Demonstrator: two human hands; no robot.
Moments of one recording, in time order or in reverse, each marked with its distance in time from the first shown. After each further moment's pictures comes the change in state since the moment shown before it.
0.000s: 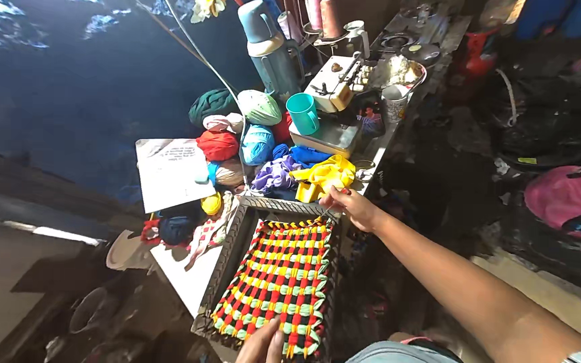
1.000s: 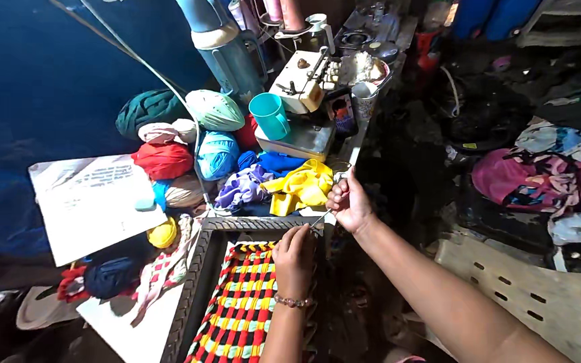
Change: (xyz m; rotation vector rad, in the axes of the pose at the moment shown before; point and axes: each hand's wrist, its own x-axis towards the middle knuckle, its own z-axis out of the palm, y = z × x) left_hand 0.186 -0.012 0.137 0.133 0.259 0.661; right_hand 0.011 -0.009 -0.002 0.899 0.494 -0.074
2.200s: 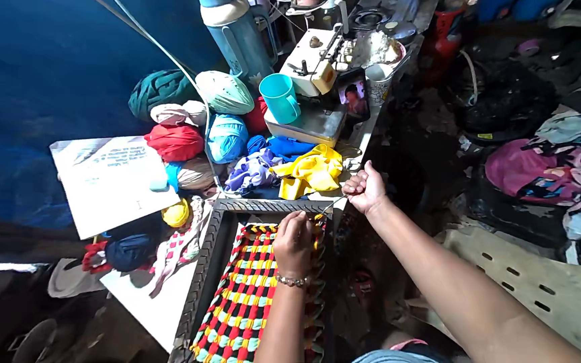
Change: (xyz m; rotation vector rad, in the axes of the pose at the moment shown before) left_hand 0.005 -0.006 -0.013 -0.060 0.071 -0.012; right_hand 0.022 -0.002 -0.016 0.149 0.221 0.000
